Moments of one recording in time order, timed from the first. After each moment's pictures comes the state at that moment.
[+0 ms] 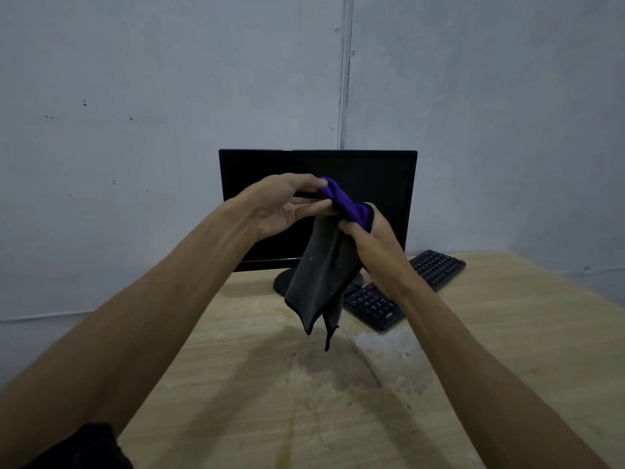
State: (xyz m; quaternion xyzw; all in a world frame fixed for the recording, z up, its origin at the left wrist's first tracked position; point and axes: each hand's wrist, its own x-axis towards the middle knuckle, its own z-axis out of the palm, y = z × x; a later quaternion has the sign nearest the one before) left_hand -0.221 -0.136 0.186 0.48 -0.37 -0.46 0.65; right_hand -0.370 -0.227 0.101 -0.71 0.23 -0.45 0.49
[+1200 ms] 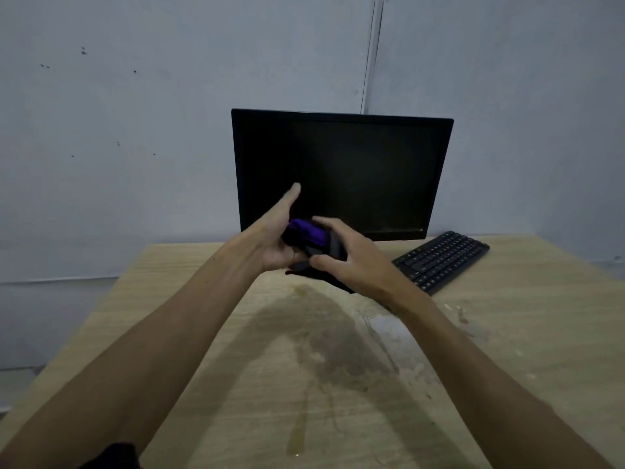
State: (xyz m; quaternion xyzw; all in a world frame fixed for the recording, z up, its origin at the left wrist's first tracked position) left_hand -0.175 -0.148 0.081 0.52 -0.22 -0.55 0.62; right_hand -0.346 -0.214 0.057 -0.89 0.18 -0.26 0.33
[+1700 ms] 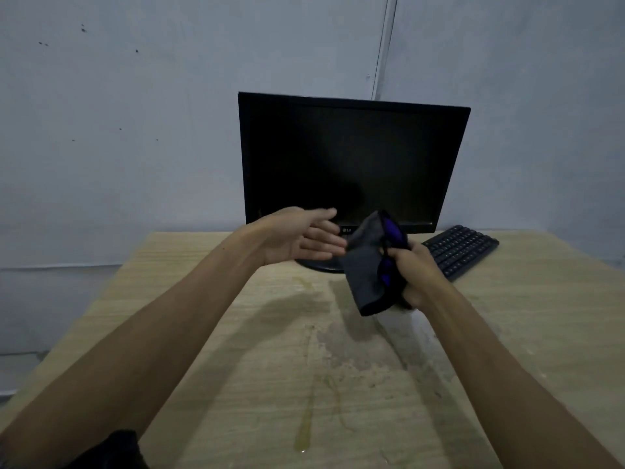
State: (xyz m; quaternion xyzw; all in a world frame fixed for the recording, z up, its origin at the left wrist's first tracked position) left_hand -0.173 -0.147 0.079 0.60 -0.41 -0.50 0.48; right_hand -0.360 -0.266 0.017 -0.54 0.39 -0.38 0.64
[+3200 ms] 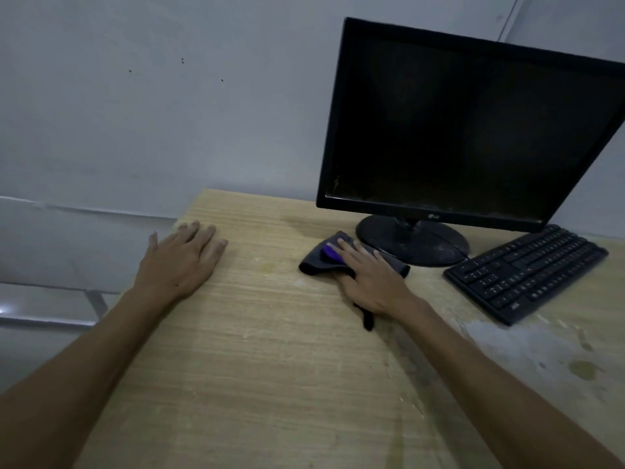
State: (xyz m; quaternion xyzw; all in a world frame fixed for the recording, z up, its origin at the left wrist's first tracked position) left_hand 0.058 -0.005 -0.095 0.91 -0.39 0.03 0.15; right_hand -0.208 -0.236 -0.069 -0.96 0.23 0.01 0.12
